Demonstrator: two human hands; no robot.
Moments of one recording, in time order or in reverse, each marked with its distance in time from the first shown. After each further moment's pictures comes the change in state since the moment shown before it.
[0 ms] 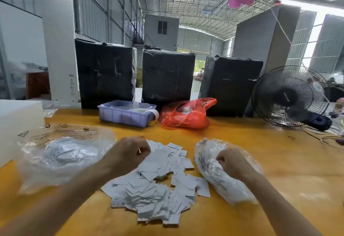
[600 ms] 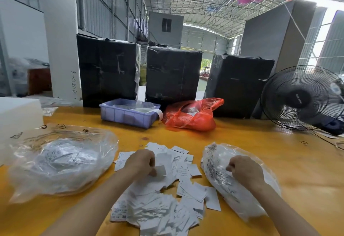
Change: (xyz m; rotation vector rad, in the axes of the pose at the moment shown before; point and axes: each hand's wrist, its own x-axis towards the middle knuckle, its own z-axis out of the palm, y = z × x) left_hand 0.035 -0.051 0.081 0.104 -0.399 -0.510; right_hand 0.018 0.012 0.019 -0.174 0.030 0.127
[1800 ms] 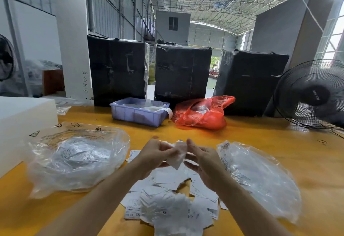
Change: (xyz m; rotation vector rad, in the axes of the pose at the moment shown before) left_hand -0.038 0.024 -0.032 -1.044 -0.090 -0.018; right_hand -0.032 -0.139 -0.023 1.662 -0.335 0.053
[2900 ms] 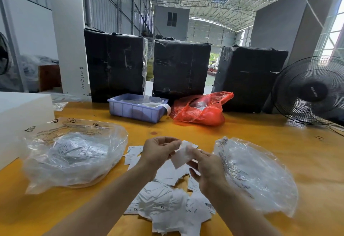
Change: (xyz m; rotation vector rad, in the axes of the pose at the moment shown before) left_hand -0.012 0.003 0.024 -0.308 0.188 0.053; right_hand -0.018 0.008 0.010 0.163 0.331 0.172
